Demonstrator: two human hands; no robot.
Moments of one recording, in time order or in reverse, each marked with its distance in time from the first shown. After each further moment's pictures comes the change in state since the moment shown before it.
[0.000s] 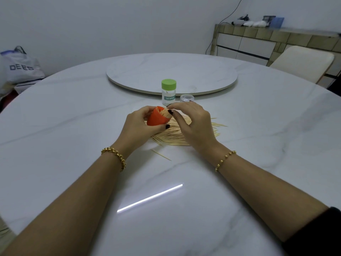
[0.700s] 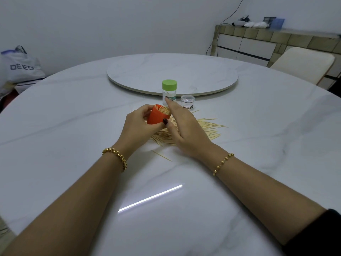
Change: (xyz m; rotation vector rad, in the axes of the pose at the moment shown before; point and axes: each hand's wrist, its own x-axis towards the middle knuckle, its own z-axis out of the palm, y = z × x) left_hand -0.002 0.007 -0.001 -0.048 0.036 -0.023; right_hand -0.006 -0.008 0.006 -0.022 -0.416 0.134
